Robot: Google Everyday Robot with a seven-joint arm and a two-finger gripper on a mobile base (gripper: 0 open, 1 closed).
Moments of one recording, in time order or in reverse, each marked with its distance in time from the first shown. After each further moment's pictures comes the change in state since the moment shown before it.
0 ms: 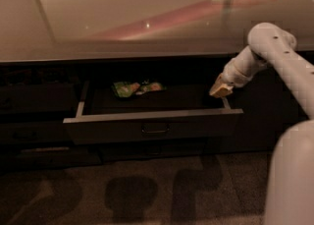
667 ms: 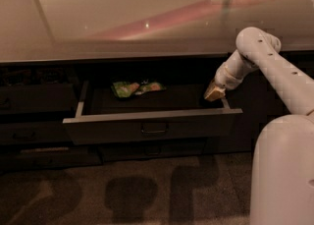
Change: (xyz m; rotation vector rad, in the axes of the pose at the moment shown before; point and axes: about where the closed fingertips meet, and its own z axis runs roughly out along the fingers) arm -0.003 -0.005 0.036 -0.060 0.029 0.010
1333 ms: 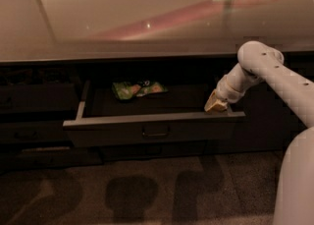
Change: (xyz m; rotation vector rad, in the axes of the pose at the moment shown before) arm 0.009 0.044 0.017 -0.021 0.001 -0.051
